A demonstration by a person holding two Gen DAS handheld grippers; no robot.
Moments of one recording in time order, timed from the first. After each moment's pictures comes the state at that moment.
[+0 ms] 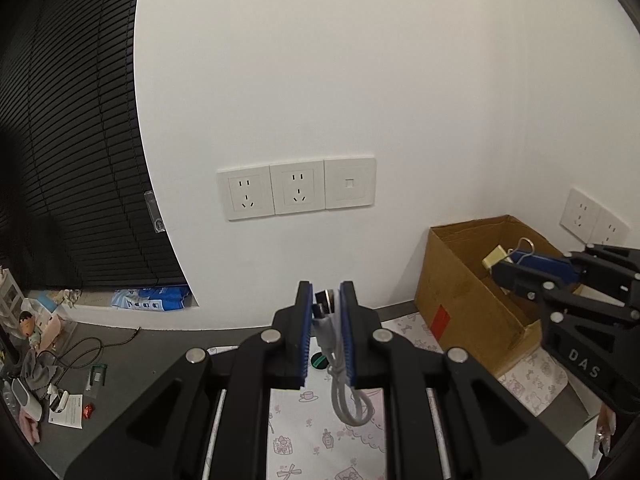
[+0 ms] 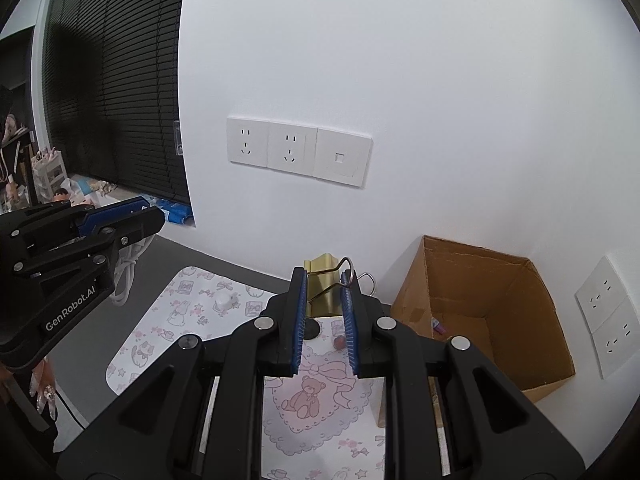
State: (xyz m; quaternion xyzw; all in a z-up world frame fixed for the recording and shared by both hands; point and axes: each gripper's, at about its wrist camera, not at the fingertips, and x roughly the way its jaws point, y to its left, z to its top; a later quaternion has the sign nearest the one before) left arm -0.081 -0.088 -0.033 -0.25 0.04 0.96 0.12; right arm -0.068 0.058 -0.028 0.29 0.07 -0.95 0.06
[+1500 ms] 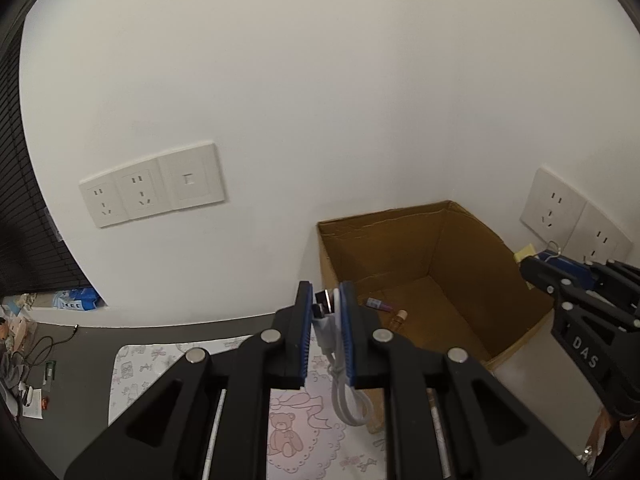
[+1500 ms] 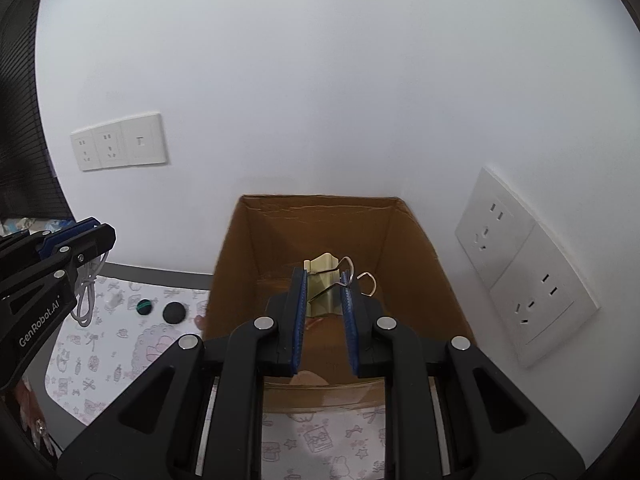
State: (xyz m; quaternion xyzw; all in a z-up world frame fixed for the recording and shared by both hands) left arm -0.129 0.142 -0.052 -0.31 0.06 0.94 0.16; right arm -0.080 0.295 -0.054 0.33 0.01 -0.94 -0.08
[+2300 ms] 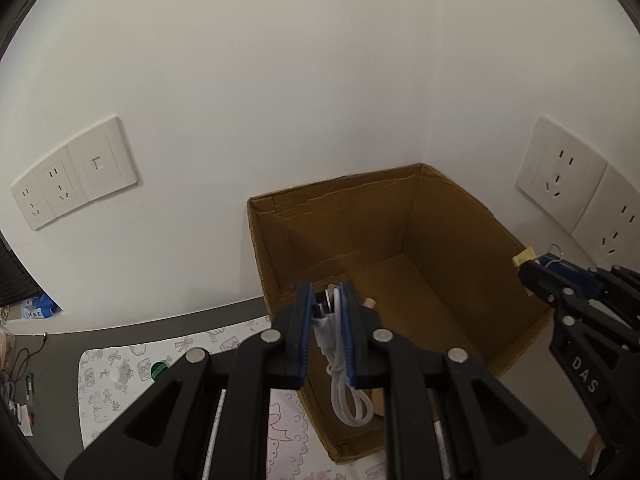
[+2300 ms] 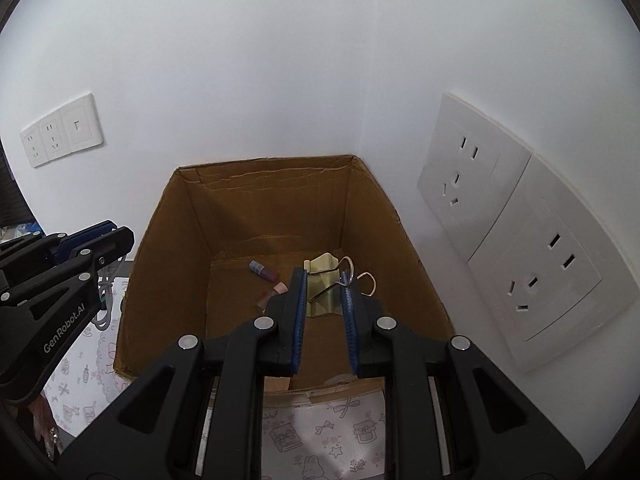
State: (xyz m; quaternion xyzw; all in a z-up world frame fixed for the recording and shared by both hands) left arm -0.171 0.206 -0.101 -0.36 0.08 0.91 0.20; right arm -0.108 0.348 -0.103 0.37 -0.02 -0.92 -0.12
